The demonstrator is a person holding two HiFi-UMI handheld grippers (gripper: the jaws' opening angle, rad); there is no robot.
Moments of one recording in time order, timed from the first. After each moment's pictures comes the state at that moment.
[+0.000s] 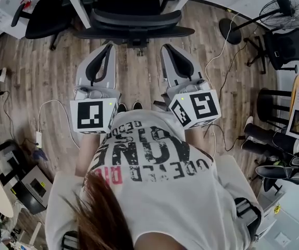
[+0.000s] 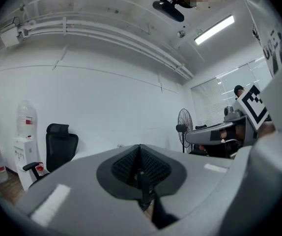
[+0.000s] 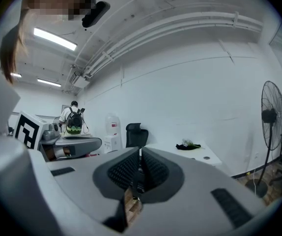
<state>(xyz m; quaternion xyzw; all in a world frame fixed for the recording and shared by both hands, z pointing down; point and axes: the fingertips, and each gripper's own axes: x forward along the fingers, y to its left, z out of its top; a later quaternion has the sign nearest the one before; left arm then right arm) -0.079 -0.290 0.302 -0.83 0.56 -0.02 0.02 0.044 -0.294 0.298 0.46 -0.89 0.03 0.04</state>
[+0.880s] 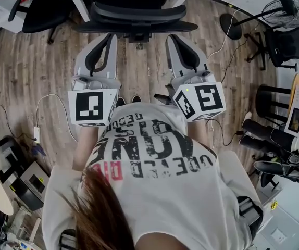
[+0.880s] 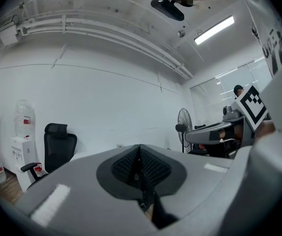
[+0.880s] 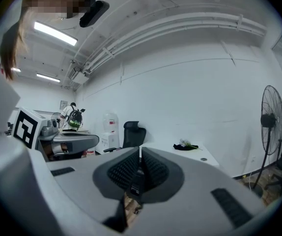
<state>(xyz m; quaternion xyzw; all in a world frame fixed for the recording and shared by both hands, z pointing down) -0.084 -0.303 0.304 -0.84 0.55 -0.02 0.02 0.043 -0.309 0.300 0.47 -0.88 0.02 0.05</state>
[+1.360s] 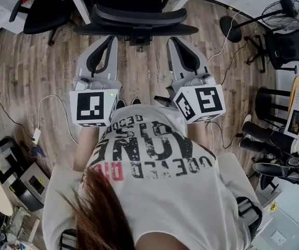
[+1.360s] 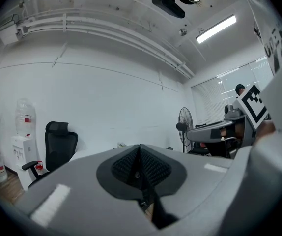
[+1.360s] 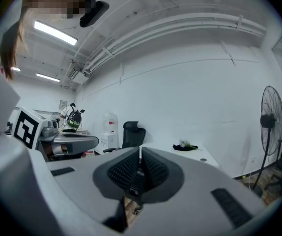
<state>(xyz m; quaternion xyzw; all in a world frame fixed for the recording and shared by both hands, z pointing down) -0.087 -0.310 0.308 -0.83 0.55 -0.03 0.01 0.043 -0.314 0.300 0.47 -0.88 0.02 0.05</state>
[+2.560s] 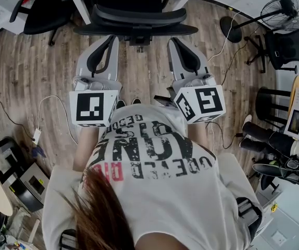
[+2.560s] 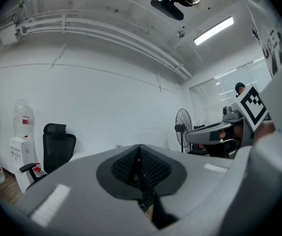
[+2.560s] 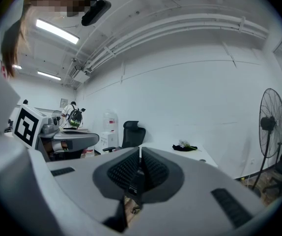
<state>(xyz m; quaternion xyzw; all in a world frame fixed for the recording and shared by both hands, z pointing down) -0.084 -0.308 0.305 -0.84 0.55 -0.02 0.02 0.045 -0.313 0.302 0.47 -0.88 0.02 0.06</state>
